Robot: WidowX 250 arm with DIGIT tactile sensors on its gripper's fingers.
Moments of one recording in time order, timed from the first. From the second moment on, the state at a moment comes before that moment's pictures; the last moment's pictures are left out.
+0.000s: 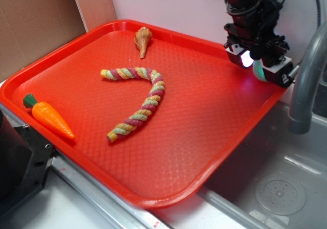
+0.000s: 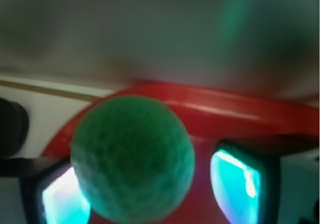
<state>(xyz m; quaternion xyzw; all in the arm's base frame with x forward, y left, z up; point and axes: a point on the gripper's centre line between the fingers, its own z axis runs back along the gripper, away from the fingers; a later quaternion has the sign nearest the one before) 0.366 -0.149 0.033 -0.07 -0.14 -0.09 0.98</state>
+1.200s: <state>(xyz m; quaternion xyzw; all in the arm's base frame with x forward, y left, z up) 0.212 -0.049 0.139 -0.08 0.03 -0.01 1.00</state>
